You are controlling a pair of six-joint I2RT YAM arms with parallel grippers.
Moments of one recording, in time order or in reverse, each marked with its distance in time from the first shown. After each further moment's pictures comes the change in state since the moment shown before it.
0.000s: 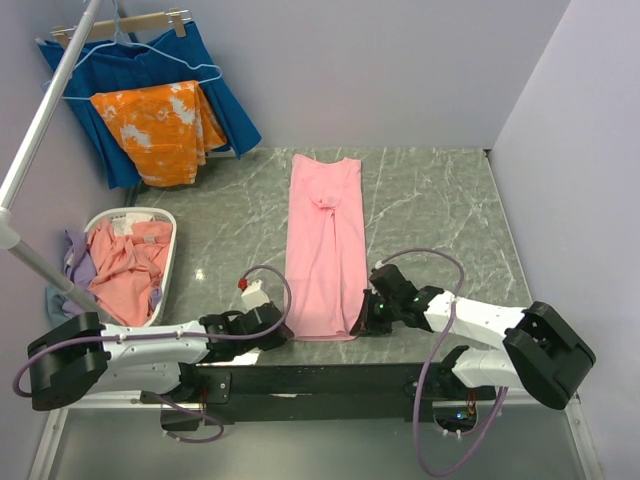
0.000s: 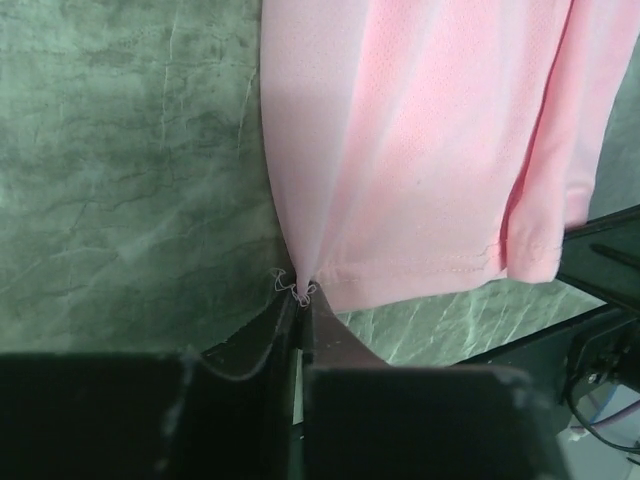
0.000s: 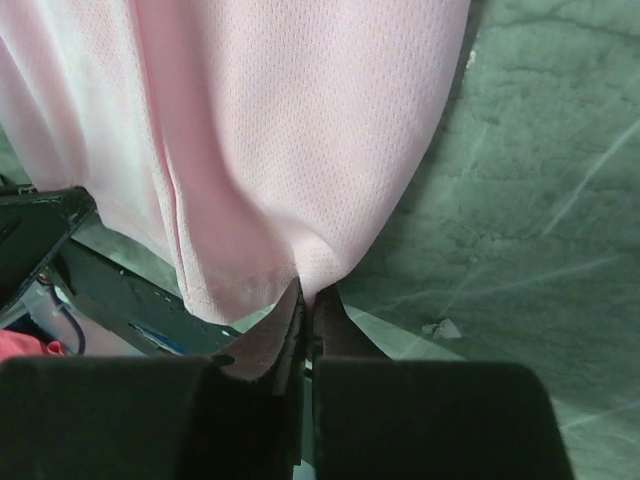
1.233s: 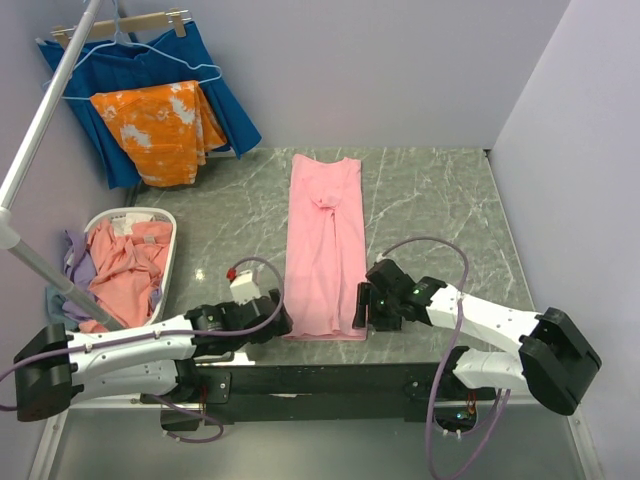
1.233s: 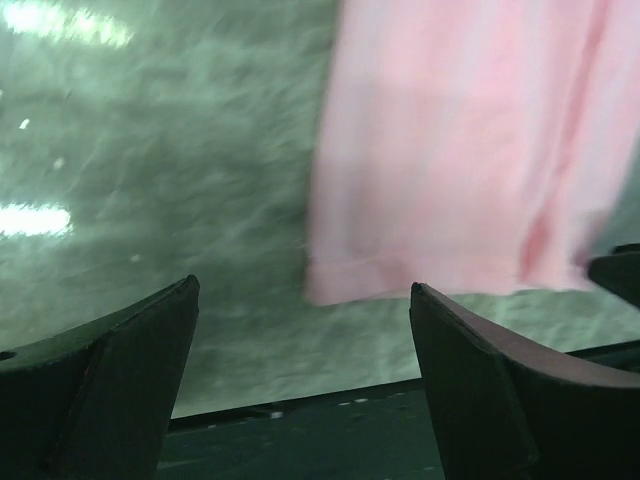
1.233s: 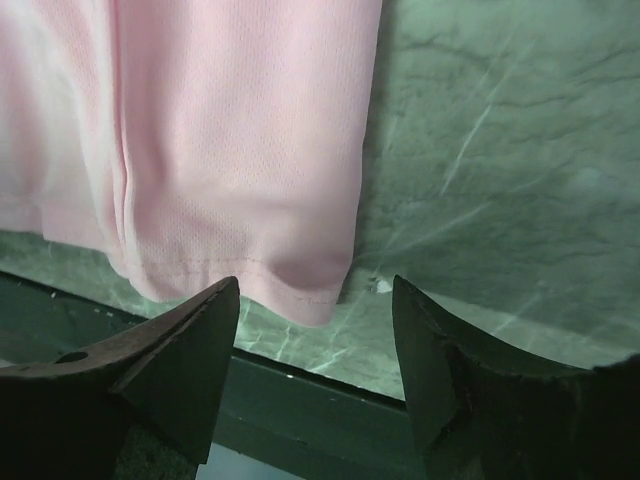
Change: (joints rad) left arm 0.000 -0.119 0.193 -0.419 -0.134 0.042; right arm 0.034 -0.049 0.140 -0.282 0.201 -0.093
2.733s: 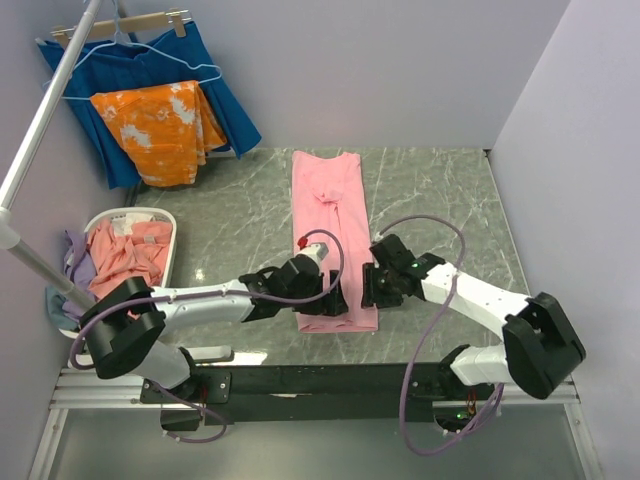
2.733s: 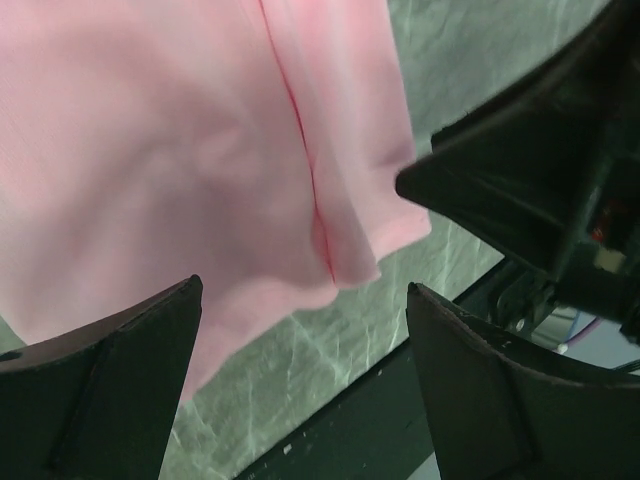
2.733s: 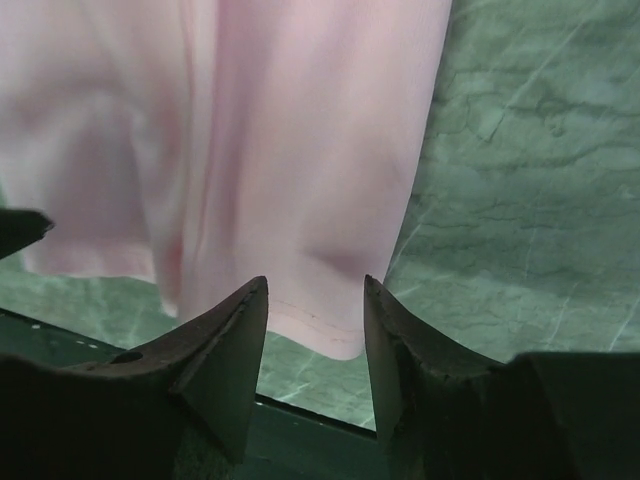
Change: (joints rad) left arm 0.151 0.481 0.246 0.486 0.472 0.420; right arm -0.157 0.100 0.147 -0.044 -0.027 -0.242
